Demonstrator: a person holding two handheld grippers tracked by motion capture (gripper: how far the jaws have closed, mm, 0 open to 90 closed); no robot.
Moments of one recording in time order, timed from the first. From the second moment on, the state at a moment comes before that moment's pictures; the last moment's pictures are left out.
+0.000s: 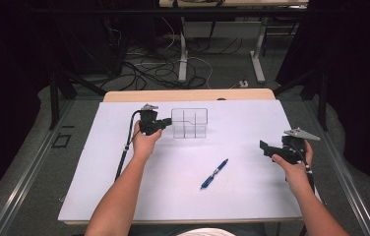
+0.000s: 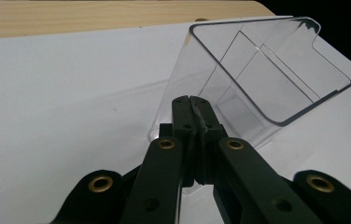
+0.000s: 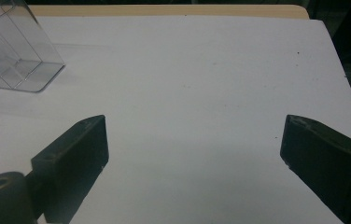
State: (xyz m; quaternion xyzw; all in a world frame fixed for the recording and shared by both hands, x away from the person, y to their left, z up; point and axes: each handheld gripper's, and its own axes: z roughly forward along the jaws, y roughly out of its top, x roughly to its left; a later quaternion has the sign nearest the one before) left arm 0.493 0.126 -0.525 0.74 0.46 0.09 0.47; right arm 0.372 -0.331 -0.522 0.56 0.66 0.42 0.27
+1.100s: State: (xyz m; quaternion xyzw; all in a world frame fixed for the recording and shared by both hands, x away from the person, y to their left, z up) left arm 0.458 0.150 -0.504 0.72 0.48 0.10 0.50; right arm 0.373 -0.324 -0.518 0.56 0.65 0.44 0.27
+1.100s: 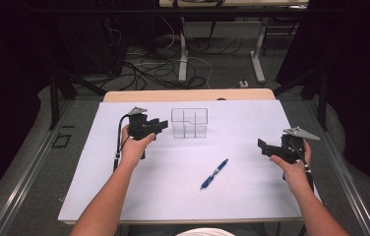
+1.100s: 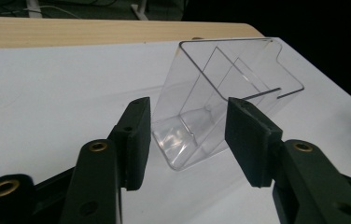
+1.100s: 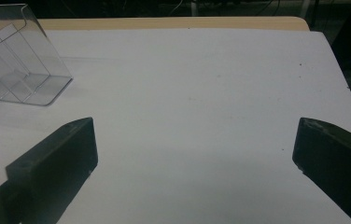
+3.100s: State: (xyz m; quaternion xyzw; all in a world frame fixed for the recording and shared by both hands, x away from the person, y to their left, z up) left arm 0.395 0.077 -0.508 0.78 0.38 0.08 0.48; right arm 0.371 -0.323 -0.513 0.54 0.66 0.44 0.27
